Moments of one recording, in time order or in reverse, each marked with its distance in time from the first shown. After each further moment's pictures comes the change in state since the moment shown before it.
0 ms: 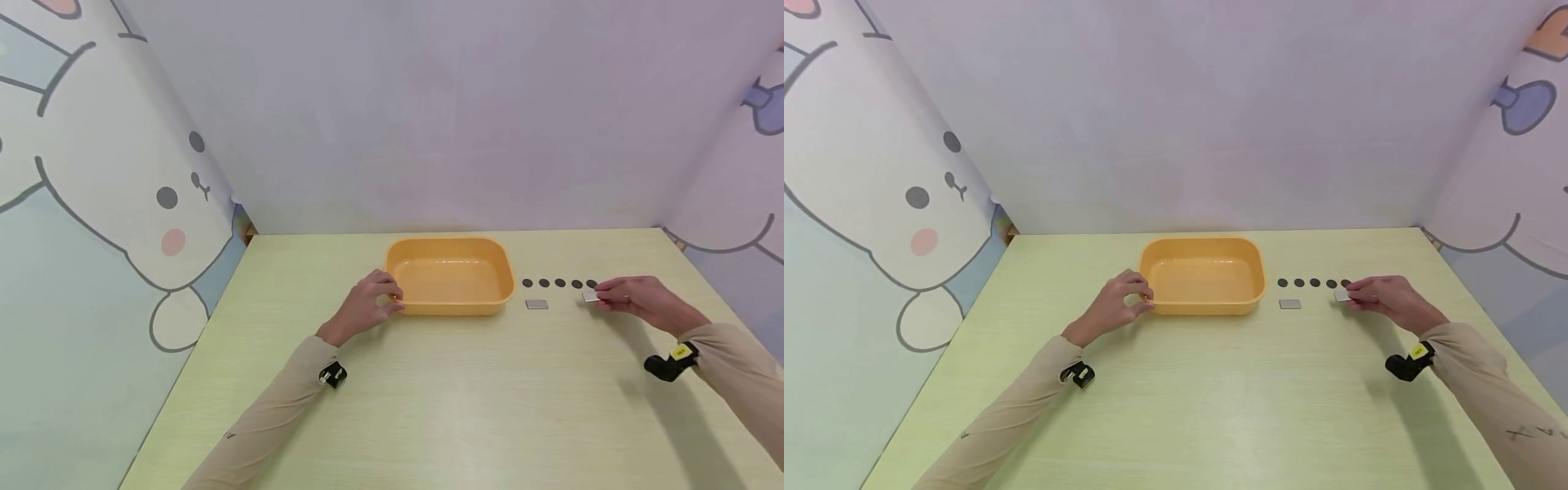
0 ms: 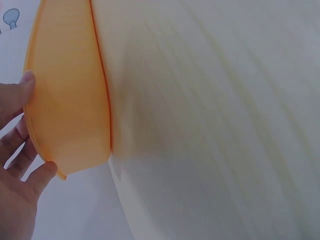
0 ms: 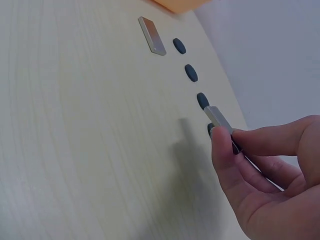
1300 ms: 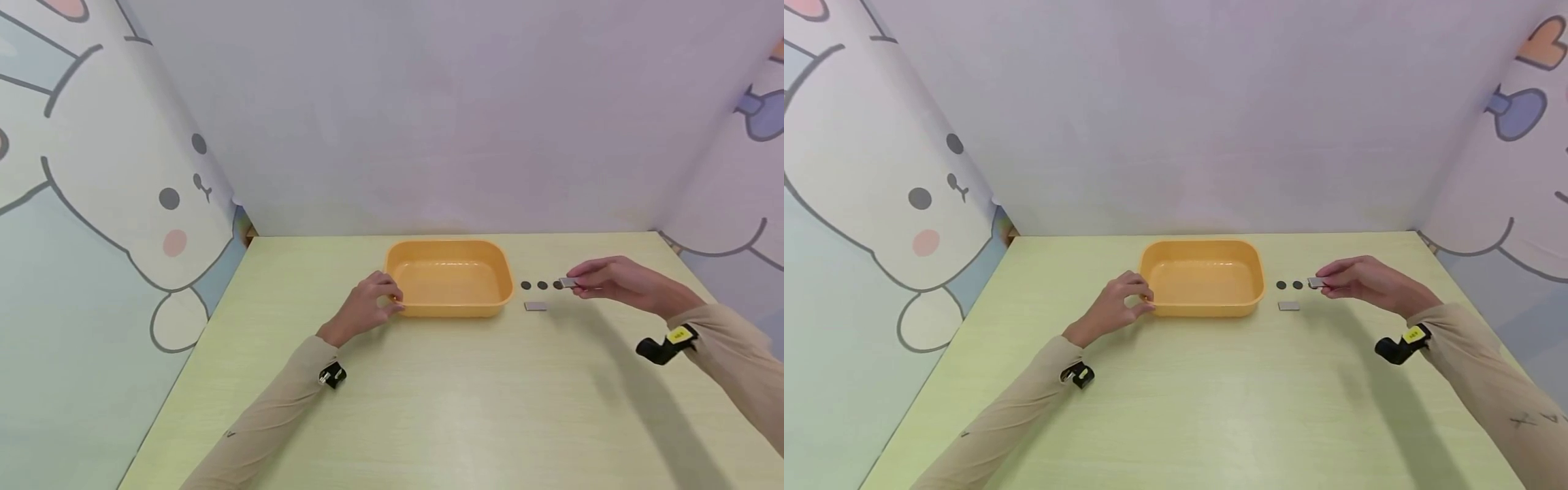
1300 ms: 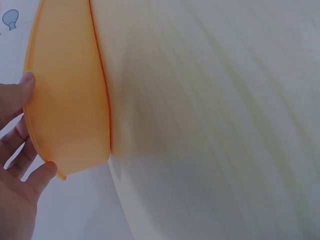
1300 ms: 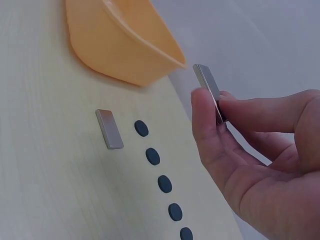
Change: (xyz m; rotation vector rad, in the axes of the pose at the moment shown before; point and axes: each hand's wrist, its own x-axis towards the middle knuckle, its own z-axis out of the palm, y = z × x) left_hand 0.000 0.001 0.000 0.019 -0.001 -0.005; right_hand 0.003 -0.051 0.036 0.009 -0.323 -0.030
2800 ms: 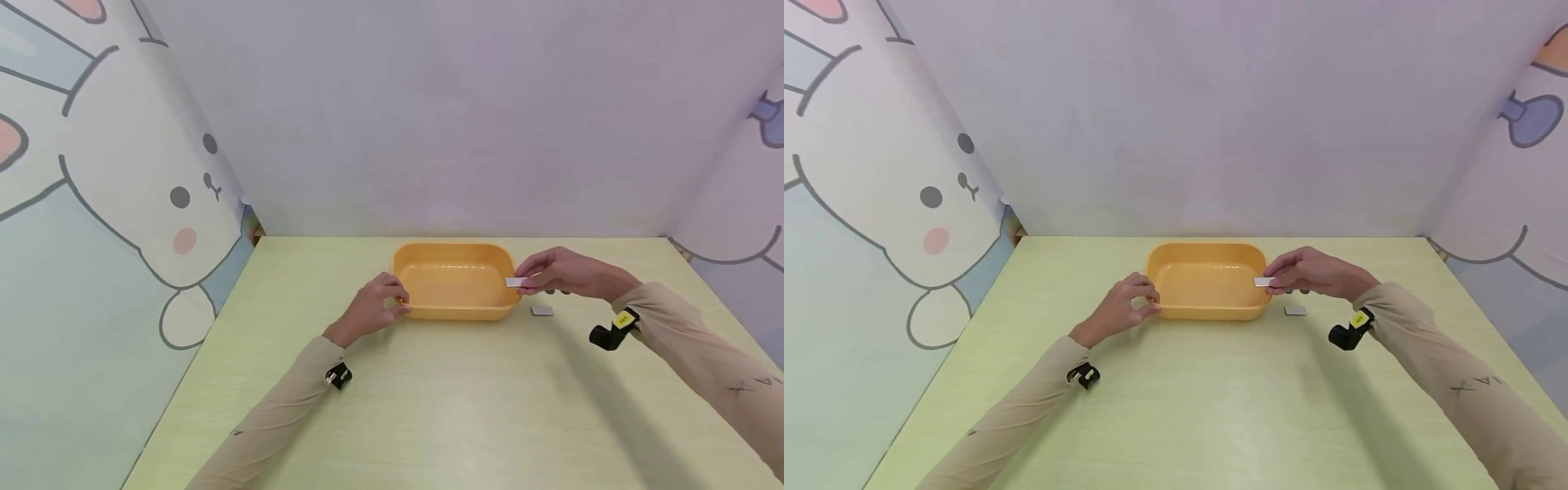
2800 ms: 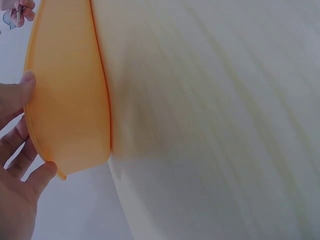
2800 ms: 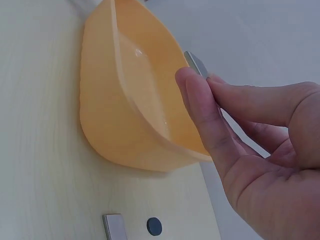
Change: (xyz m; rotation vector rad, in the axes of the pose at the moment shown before) left_hand -0.001 0.000 0.002 0.010 0.000 -0.009; right_hand 0.061 -0.029 0.073 -0.267 -0.056 0.053
